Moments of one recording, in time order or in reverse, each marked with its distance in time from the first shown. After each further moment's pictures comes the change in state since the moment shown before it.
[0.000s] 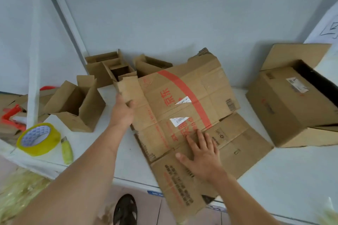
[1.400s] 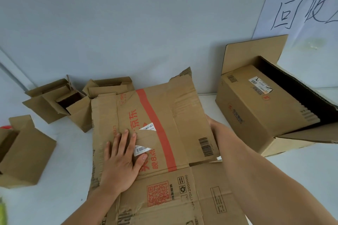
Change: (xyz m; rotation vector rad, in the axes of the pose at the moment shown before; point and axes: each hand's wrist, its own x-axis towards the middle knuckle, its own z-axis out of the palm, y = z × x) left_hand -0.029 -0.043 0.123 0.868 -0.094 0.683; right_hand 0.093 0.110 -0.149 1.283 -0.125 0.116
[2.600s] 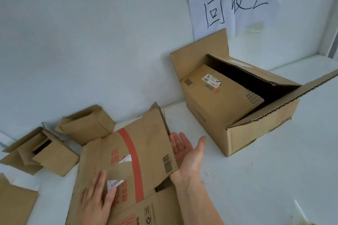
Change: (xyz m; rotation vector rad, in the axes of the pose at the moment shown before) left_hand -0.011 0.024 -0.025 -0.105 -0.135 -0.237; right_hand -0.012 0.095 0.017 1.257 0.326 -0.207
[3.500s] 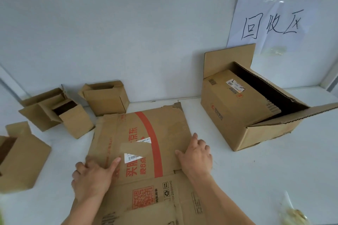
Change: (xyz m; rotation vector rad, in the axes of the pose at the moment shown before) left_hand -0.013 -0.031 -0.023 0.008 -0.062 -0.514; right_hand -0.037 0.028 -0.011 -2.148 0.192 -0.447
